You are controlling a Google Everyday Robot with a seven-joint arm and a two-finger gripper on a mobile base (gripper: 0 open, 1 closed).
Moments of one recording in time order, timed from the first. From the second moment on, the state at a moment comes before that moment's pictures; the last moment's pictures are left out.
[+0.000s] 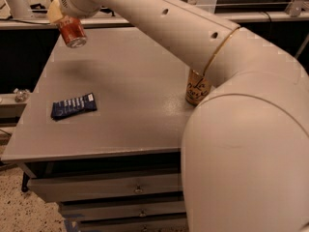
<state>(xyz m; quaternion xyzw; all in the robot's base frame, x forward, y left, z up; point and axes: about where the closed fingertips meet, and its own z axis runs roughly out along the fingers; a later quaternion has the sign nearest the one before) 0.753 0.233 0.977 -0.26 0.84 0.22 0.42</state>
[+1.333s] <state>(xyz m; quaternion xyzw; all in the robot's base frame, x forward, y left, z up) 0.792 0.258 0.962 -0.23 0.80 0.23 0.50</state>
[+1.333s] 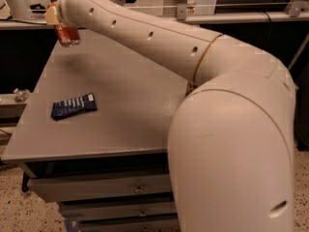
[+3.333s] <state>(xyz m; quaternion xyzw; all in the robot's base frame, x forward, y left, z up) 0.773 0.216 0.934 -0.20 0.77 0.29 0.53</state>
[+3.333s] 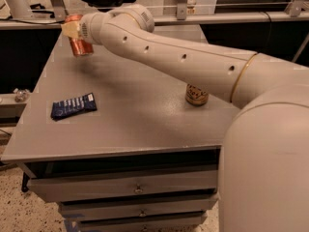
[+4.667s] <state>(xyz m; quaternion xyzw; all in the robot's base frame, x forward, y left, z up) 0.743 0.215 0.925 -0.28 0.68 0.30 0.61</state>
